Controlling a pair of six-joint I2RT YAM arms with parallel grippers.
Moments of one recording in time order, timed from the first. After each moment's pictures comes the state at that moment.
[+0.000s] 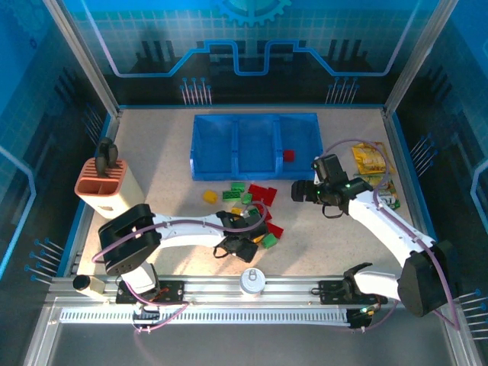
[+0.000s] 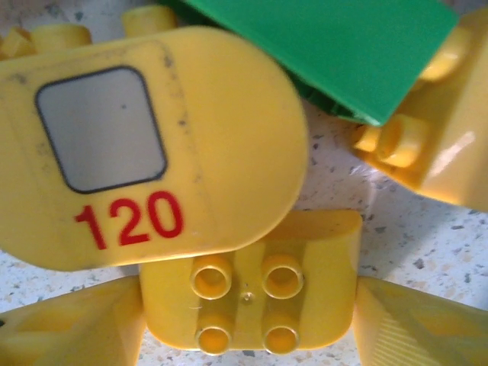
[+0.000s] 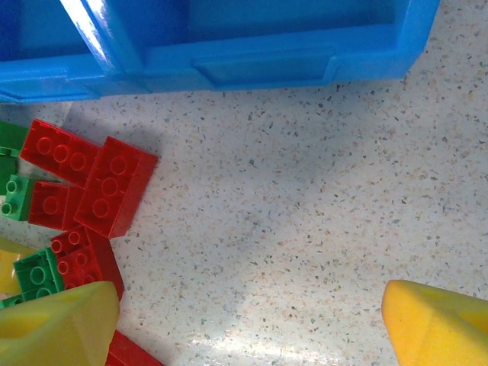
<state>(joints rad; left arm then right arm) -1.09 1.67 0.92 -0.66 -0.11 -0.65 0.38 1.22 0.85 -0.64 0.02 0.42</state>
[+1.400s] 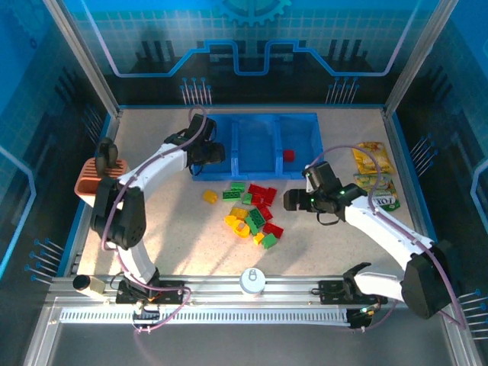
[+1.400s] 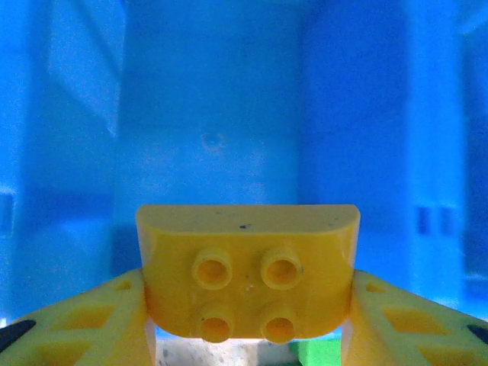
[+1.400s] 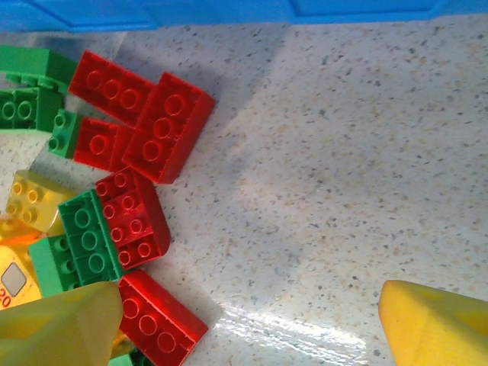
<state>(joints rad) -0.33 1.79 1.39 -0.60 -0.05 -0.50 0.48 1.20 0.80 -0.63 -0.05 0.45</state>
